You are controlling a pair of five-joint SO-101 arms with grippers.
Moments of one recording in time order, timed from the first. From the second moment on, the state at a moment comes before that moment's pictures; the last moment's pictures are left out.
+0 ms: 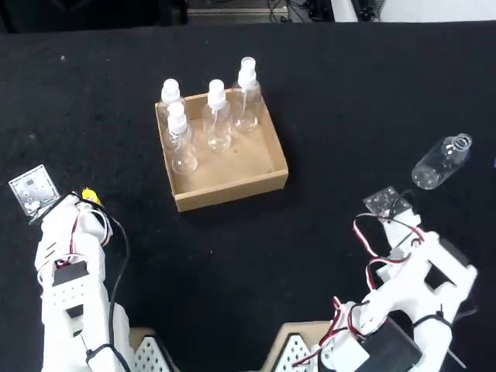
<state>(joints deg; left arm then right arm) -25.8 -57.9 89.5 8.7 8.7 48.7 -23.9 65.5 47.5 74.1</state>
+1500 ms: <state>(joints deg) -25.8 -57.9 89.5 8.7 8.7 37.0 -23.8 6.1 51.4 13.8</state>
